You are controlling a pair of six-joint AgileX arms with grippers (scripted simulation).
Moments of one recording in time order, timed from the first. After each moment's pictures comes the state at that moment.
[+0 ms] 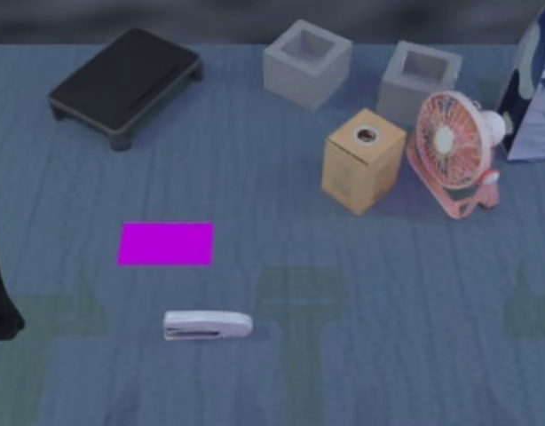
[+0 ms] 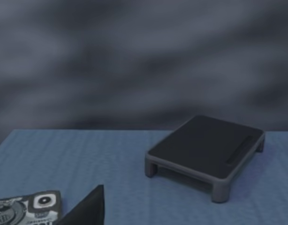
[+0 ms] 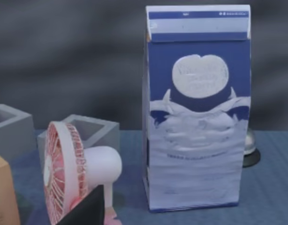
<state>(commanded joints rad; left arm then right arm) 0.00 0.00 0.00 0.00 0.00 0.00 0.00 0.00 0.00 0.00 0.00 0.00</state>
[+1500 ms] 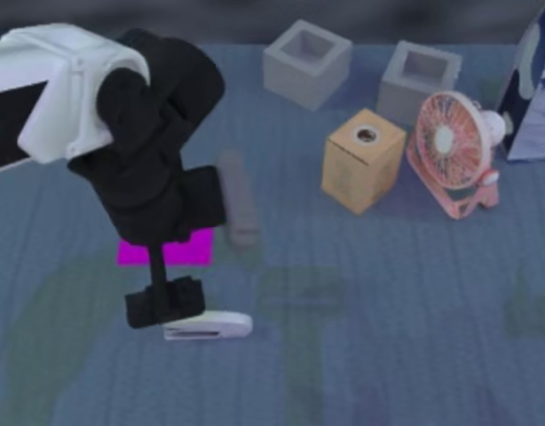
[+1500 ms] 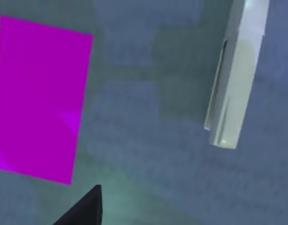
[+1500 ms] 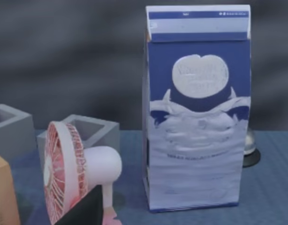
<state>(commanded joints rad) -0.57 1.70 1.24 -1.00 0.00 0.83 0.00 0.00 0.00 0.00 0.00 0.00</state>
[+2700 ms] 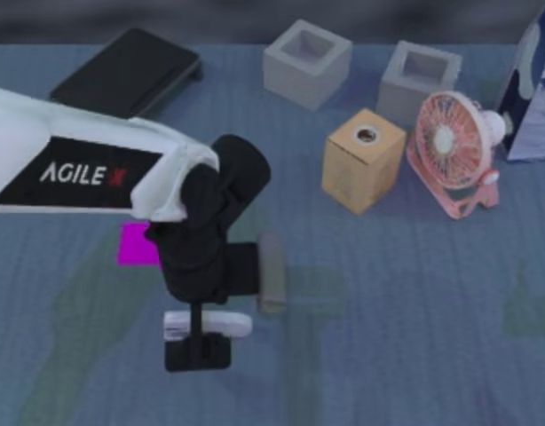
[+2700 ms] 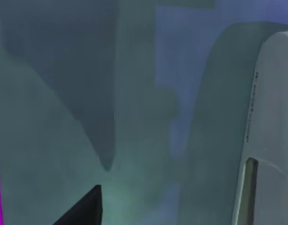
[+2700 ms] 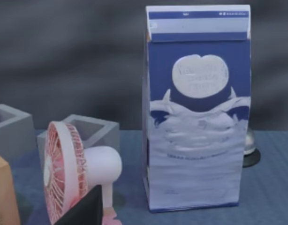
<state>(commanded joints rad) -0.62 1.99 1.15 -0.72 0.00 0.91 0.00 0.00 0.00 0.00 0.00 0.00</state>
